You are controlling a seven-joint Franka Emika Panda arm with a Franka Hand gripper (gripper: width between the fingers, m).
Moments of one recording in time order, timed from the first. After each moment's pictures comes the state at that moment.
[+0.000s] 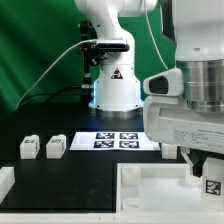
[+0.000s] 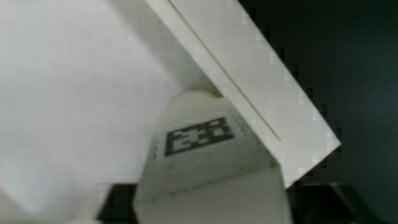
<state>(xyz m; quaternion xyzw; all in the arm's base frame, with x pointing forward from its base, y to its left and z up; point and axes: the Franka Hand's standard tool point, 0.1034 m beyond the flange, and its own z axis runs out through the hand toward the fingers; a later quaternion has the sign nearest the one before) 0.635 0.117 0.071 -0.94 0.34 0.01 0.05</state>
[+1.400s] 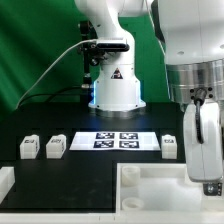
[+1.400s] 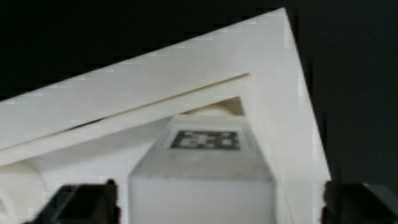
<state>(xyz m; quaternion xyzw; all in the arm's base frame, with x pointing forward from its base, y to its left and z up) 0.633 0.114 0.069 -0.61 0.79 0.05 0.06</state>
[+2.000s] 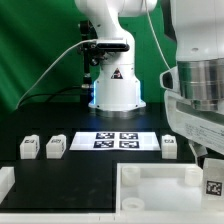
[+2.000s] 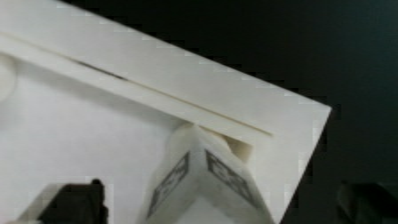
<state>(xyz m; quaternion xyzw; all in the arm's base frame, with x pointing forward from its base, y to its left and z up) 0.632 0.126 0.072 -0.84 0.54 0.03 0.07</state>
